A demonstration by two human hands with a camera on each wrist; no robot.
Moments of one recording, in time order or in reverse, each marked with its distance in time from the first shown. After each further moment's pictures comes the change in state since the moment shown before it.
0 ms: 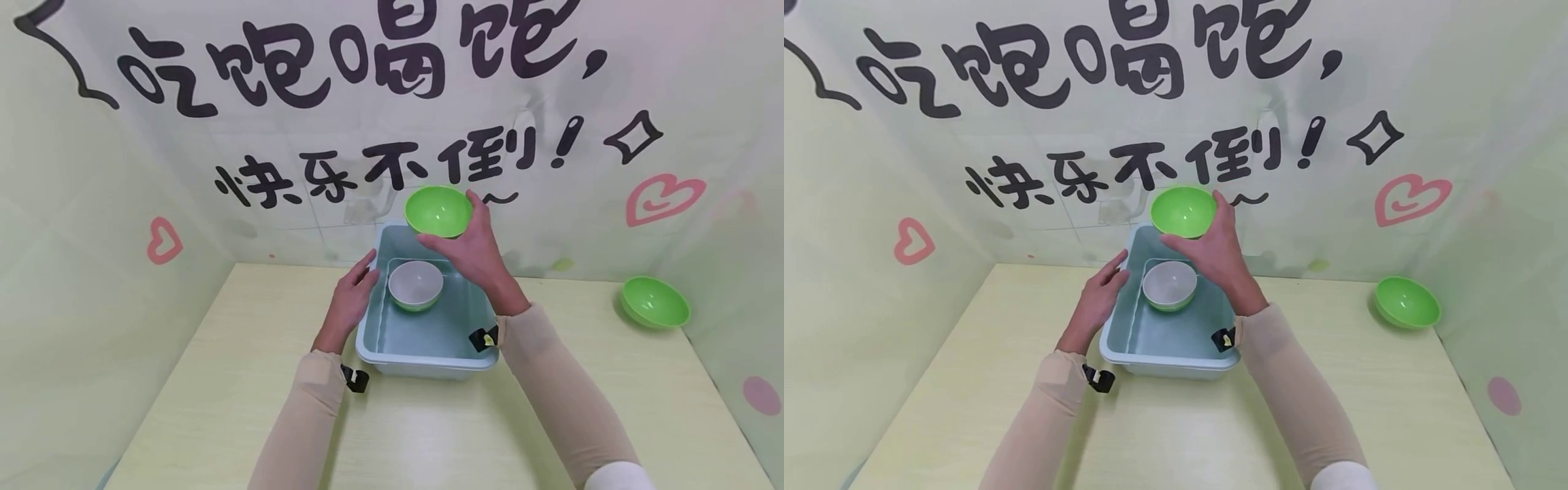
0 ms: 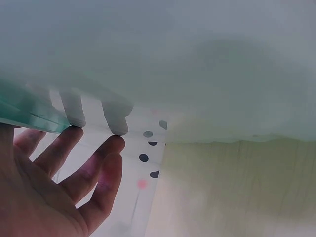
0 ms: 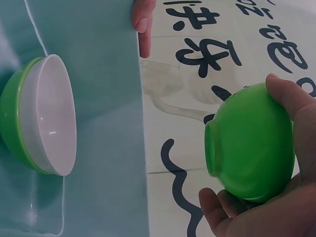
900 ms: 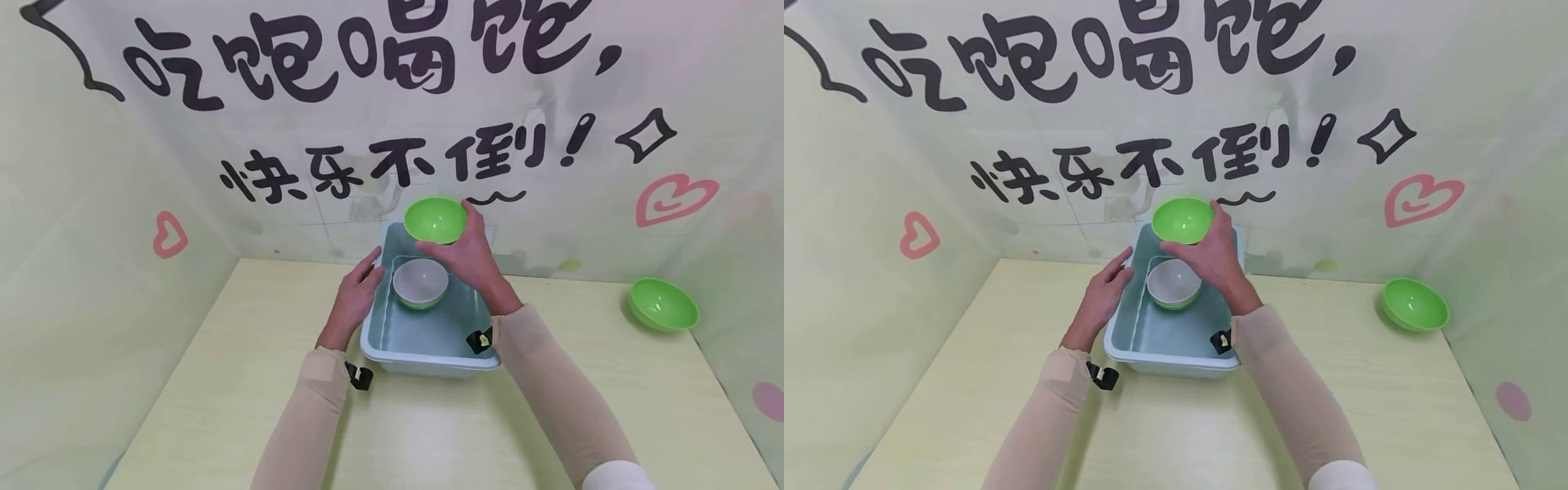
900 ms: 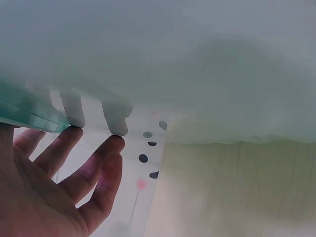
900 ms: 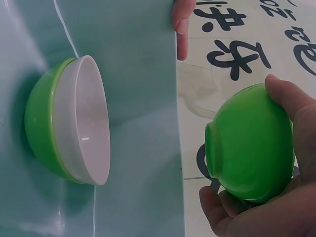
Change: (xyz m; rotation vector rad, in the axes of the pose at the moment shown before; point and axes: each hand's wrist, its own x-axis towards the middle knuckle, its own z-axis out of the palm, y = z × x) left_hand 0.000 0.000 0.000 0.003 0.002 -0.001; right_hand 0.007 0.022 0.021 -0.045 -0.045 -0.005
